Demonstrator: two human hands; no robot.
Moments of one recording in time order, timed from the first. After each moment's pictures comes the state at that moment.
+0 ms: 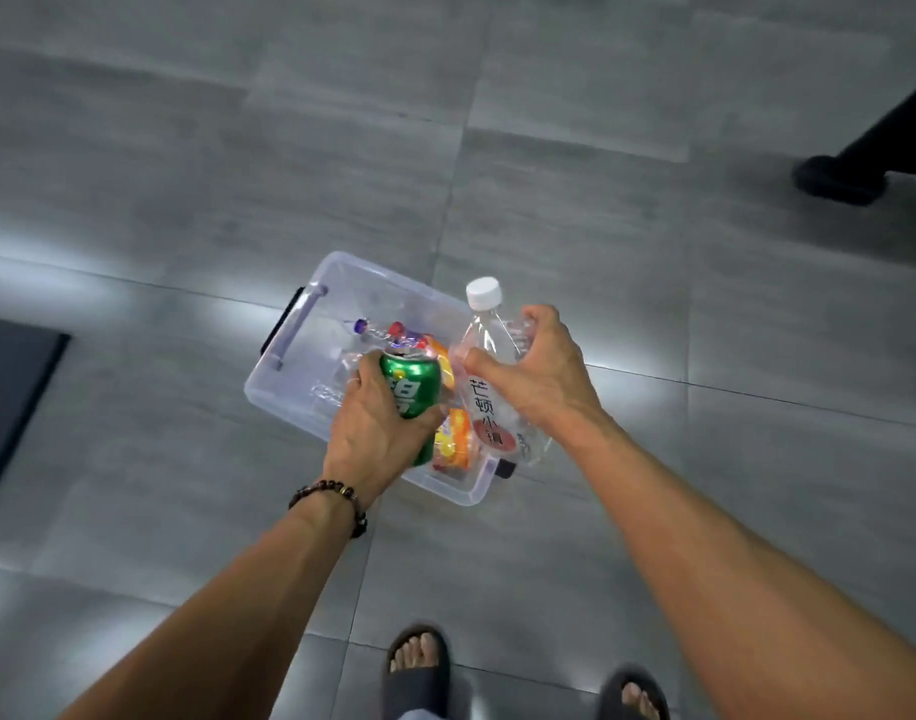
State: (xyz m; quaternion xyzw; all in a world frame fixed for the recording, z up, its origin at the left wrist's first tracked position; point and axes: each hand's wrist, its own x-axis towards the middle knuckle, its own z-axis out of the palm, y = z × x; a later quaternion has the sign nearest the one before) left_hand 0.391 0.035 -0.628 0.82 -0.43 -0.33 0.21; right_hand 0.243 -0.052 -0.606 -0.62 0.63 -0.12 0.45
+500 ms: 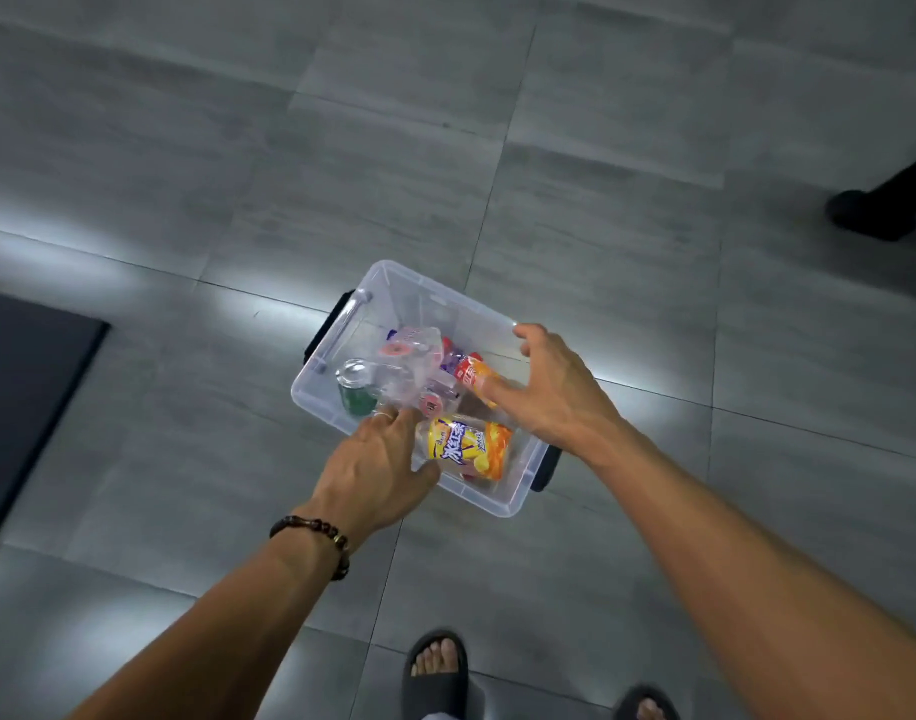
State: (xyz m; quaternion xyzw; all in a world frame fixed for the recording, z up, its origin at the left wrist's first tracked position) left_hand 0.451 0.074 -0.610 0.76 -0.56 -0.33 0.05; right_hand 0.298 -0.046 -0.588 -0.73 0.56 0.00 0.38
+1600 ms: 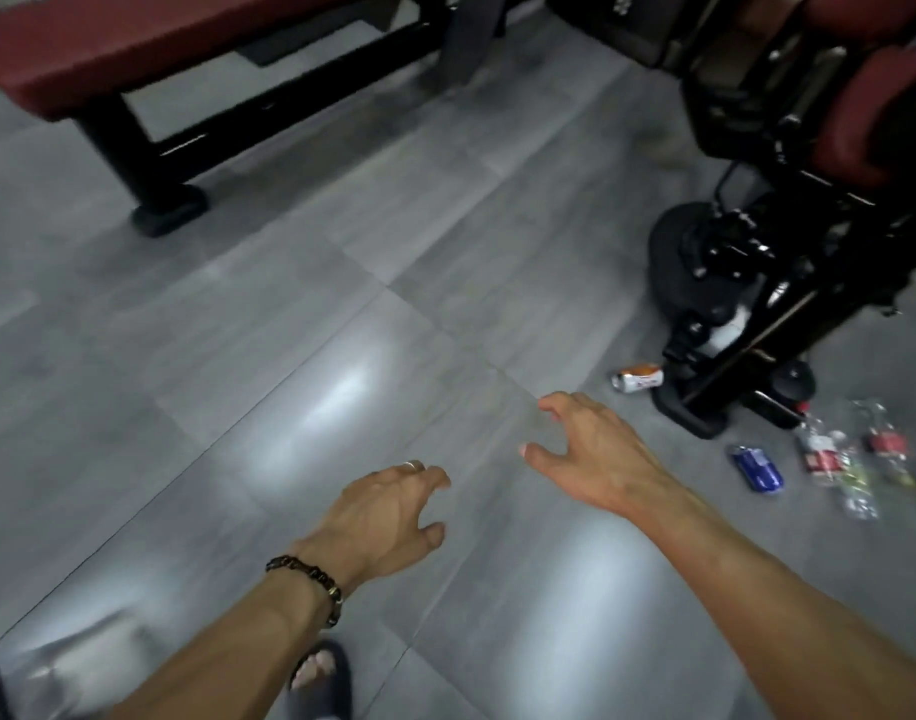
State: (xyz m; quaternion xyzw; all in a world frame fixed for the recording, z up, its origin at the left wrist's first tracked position) left_hand -0.258 0.094 -0.524 0.19 -0.92 -0.30 -0.18; right_hand -0.444 0.226 -0.483 -0.37 0.89 -0.07 0.27
